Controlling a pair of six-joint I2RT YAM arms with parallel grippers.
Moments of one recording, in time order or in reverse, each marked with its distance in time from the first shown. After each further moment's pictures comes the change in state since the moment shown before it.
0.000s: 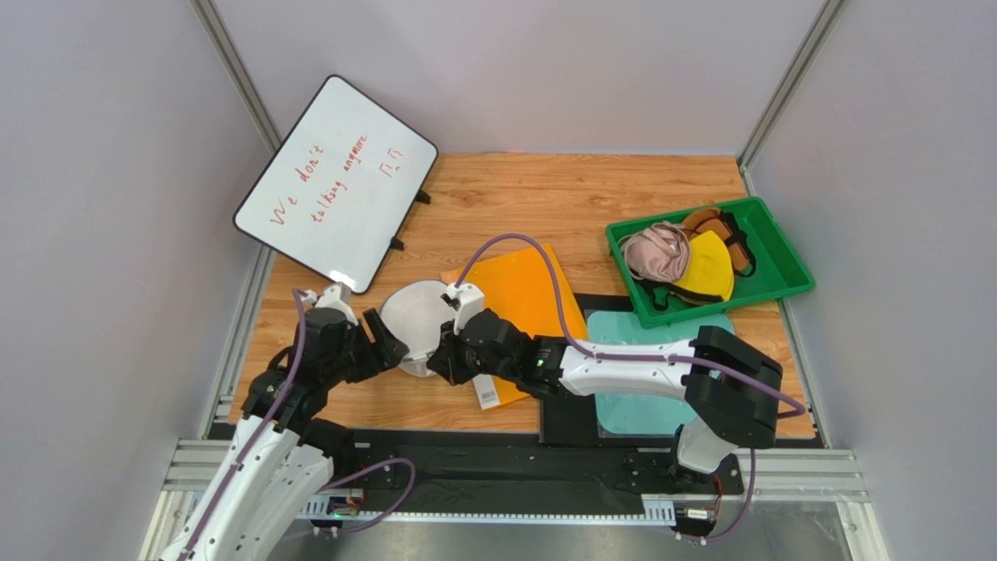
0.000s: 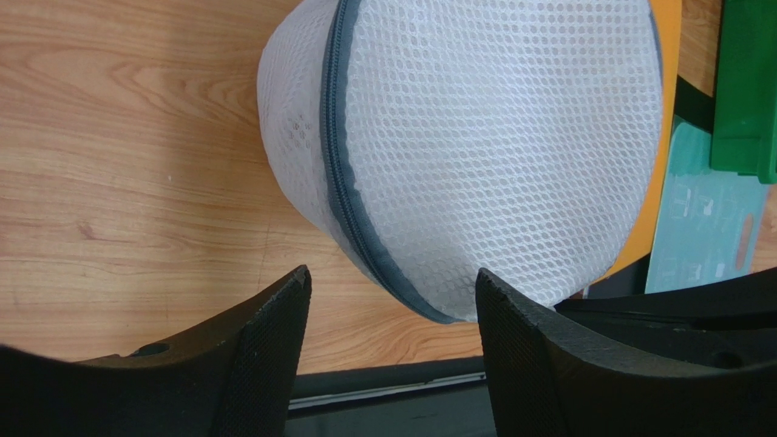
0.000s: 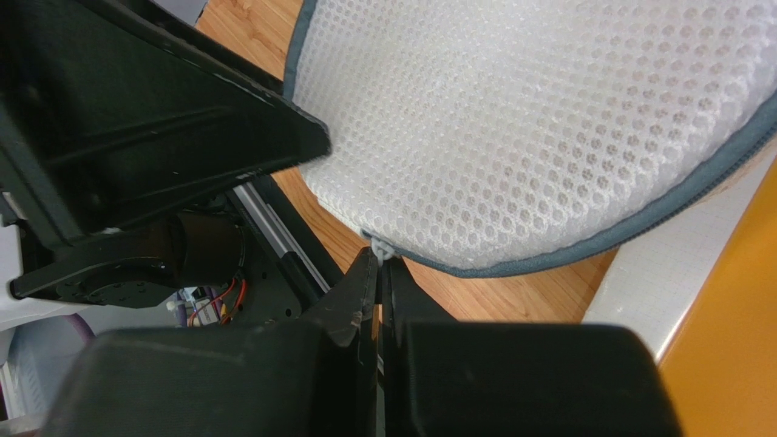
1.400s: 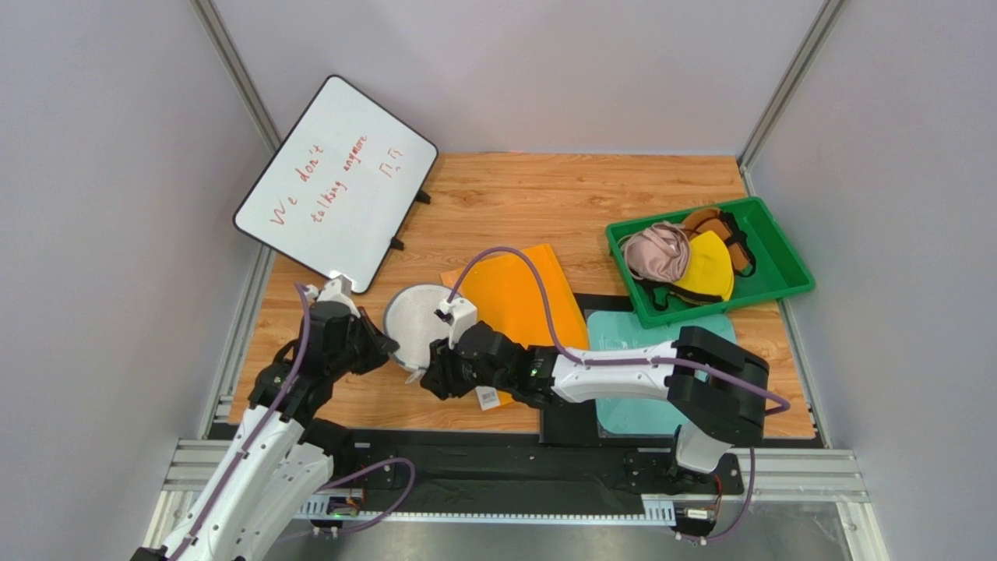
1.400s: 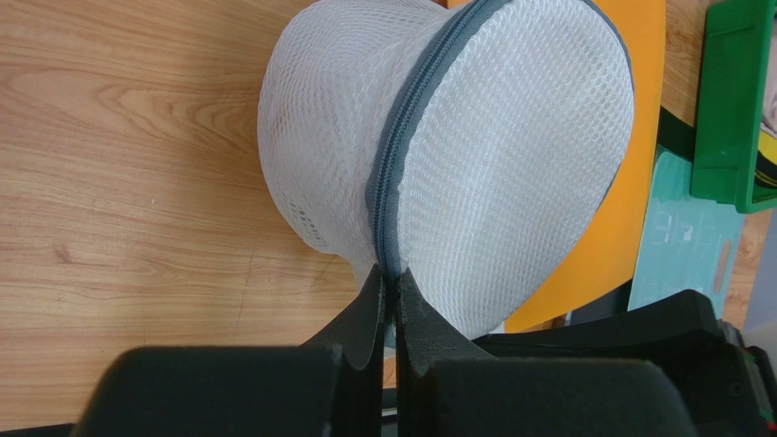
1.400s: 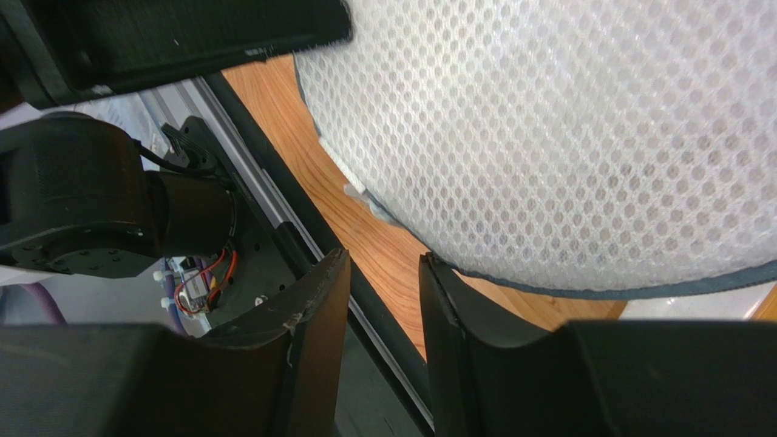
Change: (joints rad) left arm -0.002 0.057 -0.027 0.091 -0.012 -0.052; right arm 0.033 0.058 -0.017 0.047 -0.032 0.001
